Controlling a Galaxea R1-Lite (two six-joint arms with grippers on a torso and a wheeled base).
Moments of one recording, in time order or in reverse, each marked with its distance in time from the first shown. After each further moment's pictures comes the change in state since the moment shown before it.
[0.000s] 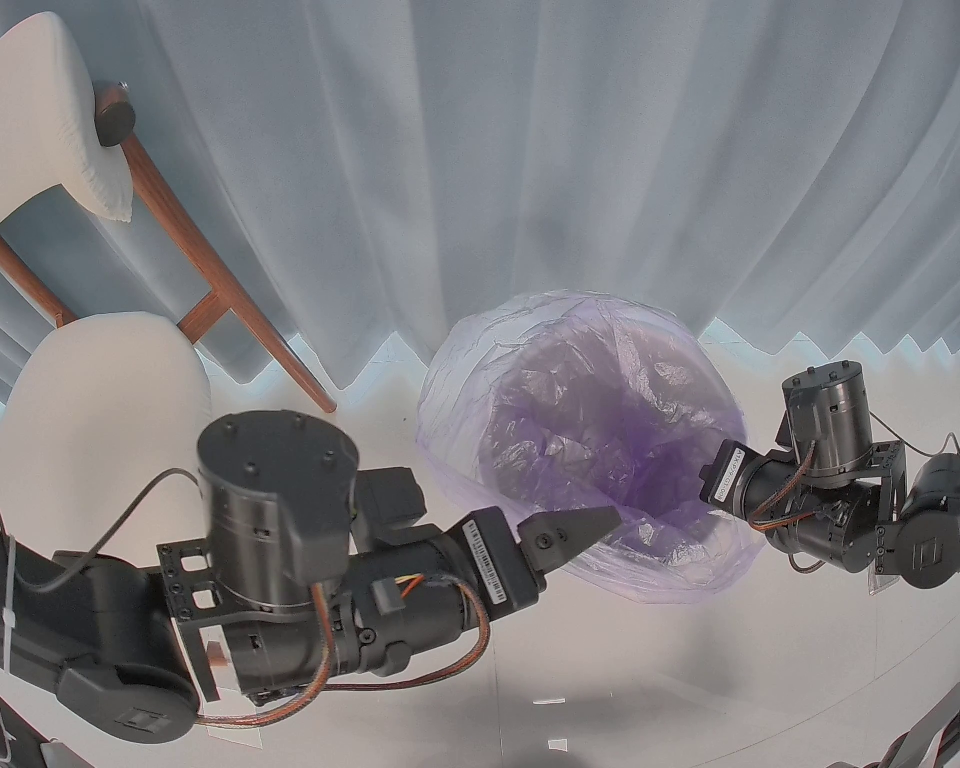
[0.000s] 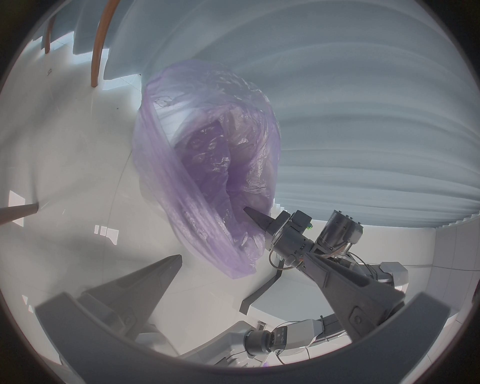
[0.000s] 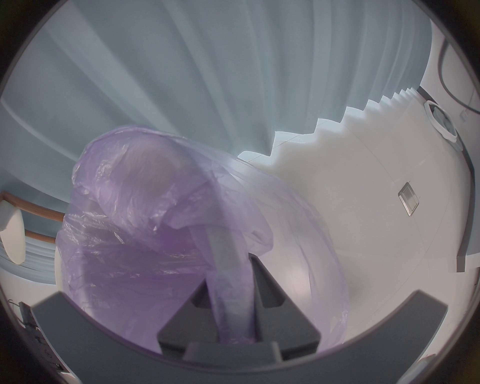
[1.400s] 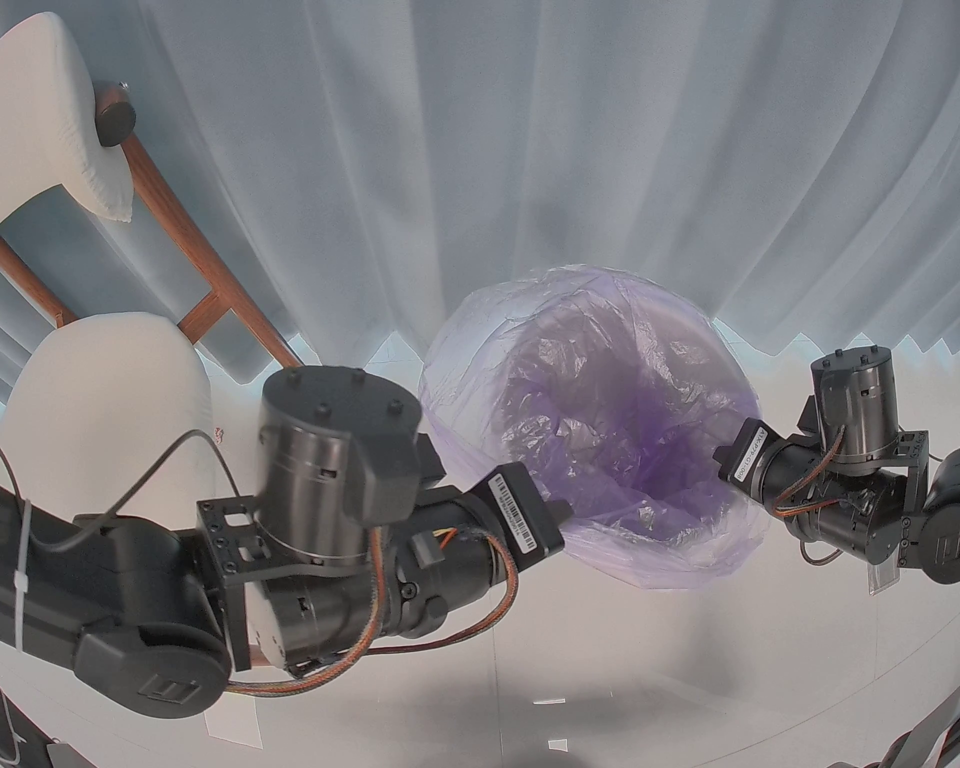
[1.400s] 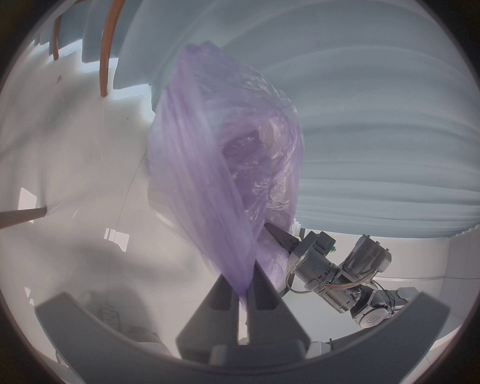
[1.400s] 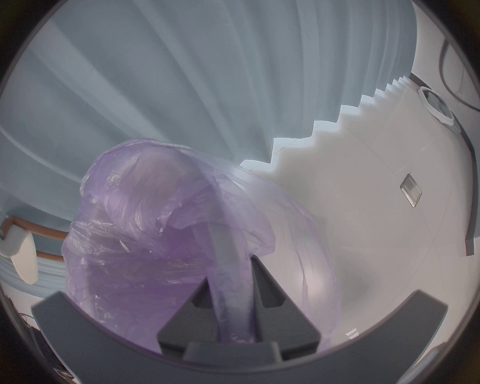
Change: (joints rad) left arm 0.006 0.057 -0.147 0.129 0.101 -0.014; right arm -0.009 -0.059 0.001 -0.001 0.002 0.063
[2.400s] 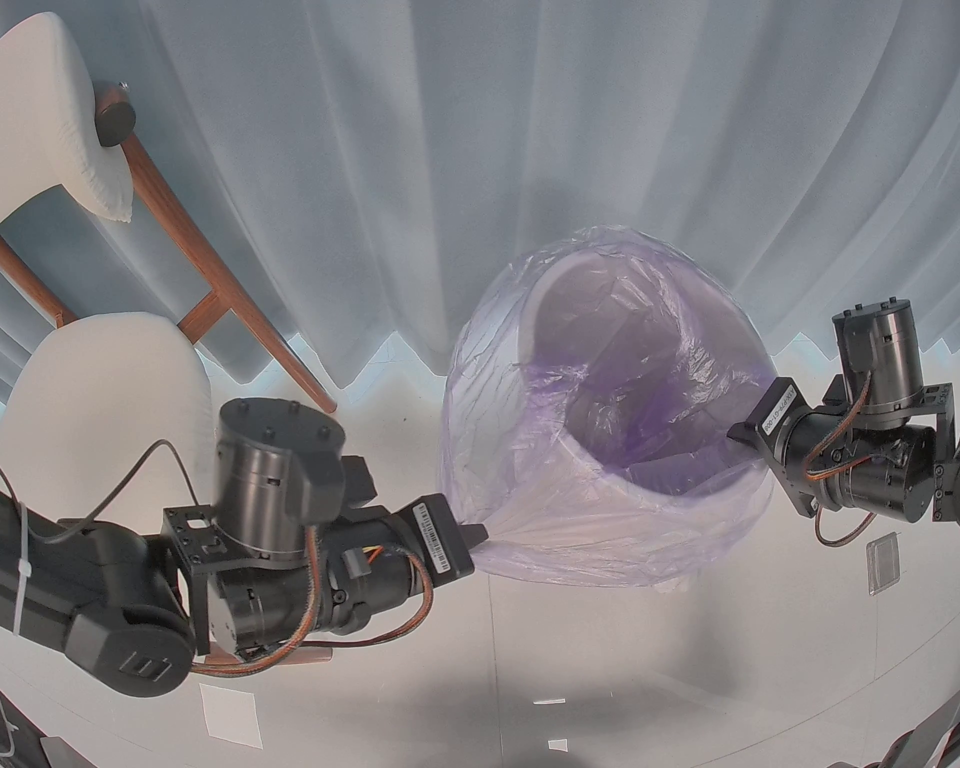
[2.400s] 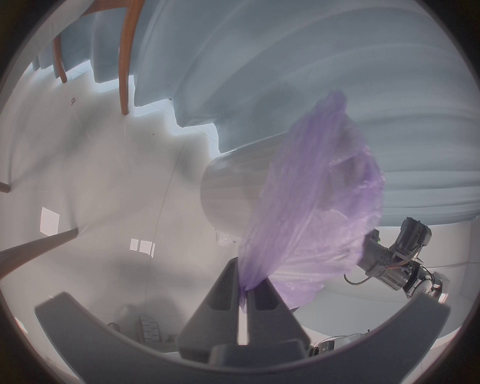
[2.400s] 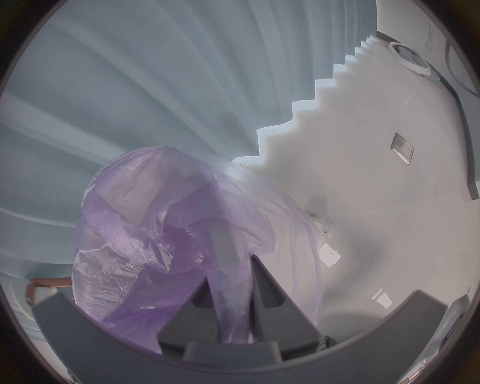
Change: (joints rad) left arm 0.131 -0.034 0.133 0.008 -0.037 0.139; right arm -0.031 -0.052 -0.140 0.226 0.070 0.253
